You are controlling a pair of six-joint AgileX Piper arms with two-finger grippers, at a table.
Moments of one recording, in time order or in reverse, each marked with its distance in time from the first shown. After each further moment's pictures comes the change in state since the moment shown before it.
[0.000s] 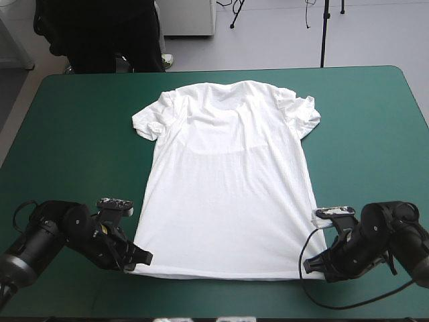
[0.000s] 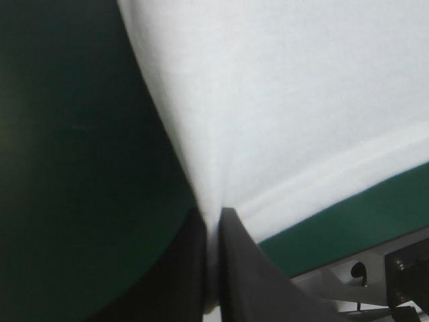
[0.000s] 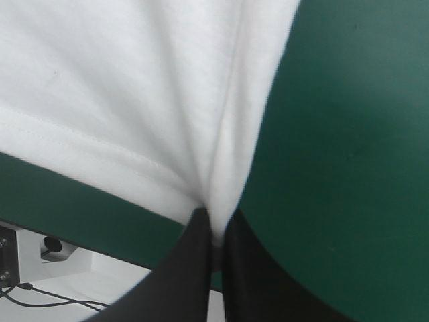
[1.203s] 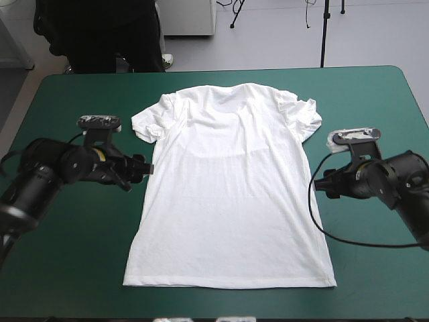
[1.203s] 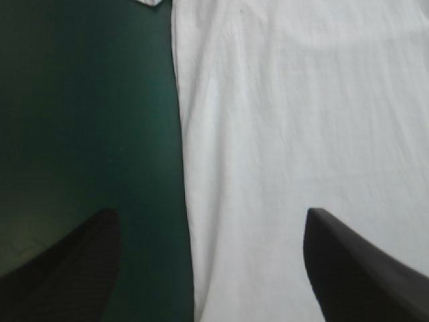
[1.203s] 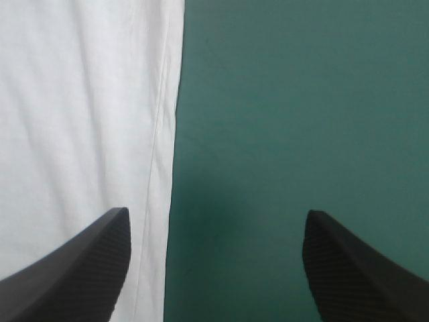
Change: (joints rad) left arm 0.000 0.197 -0.505 0.256 -0.154 -0.195; right arm 0.000 0.091 -0.411 -0.394 -0.203 0.230
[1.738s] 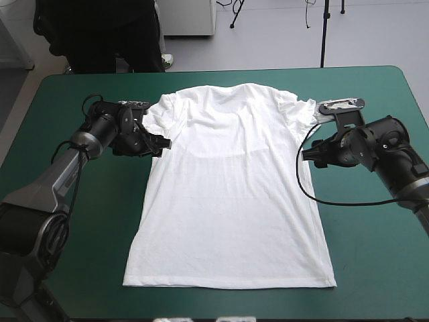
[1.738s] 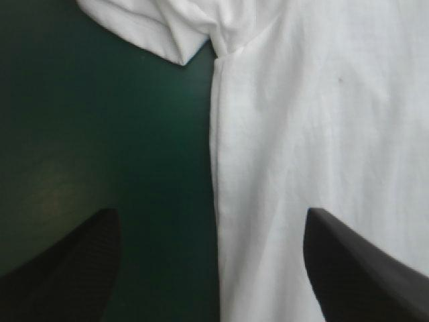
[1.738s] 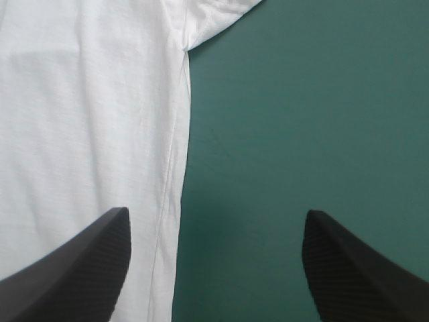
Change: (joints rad) left arm 0.079 0.555 -0.284 0.016 -0.062 0.046; right arm 0.000 0.184 -0.195 -0.018 -0.032 -0.016
